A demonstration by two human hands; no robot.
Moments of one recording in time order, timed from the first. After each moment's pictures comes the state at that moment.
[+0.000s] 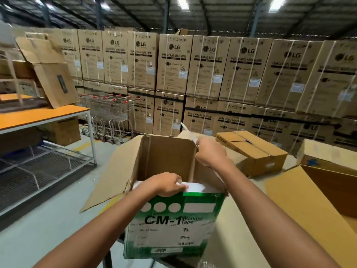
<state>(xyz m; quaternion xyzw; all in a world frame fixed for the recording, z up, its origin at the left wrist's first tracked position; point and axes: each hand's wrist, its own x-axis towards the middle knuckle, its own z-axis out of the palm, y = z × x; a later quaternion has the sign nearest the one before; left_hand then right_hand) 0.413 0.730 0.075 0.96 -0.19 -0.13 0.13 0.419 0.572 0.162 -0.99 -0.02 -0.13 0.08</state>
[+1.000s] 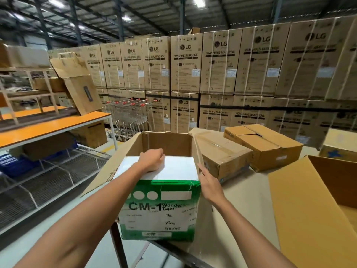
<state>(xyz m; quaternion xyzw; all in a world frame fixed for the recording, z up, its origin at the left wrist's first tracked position) 0.443 0.705 0.077 0.99 -0.03 0.07 0.10 0.382 0.467 0.018 -0.90 -0.09 -0.04 0.43</state>
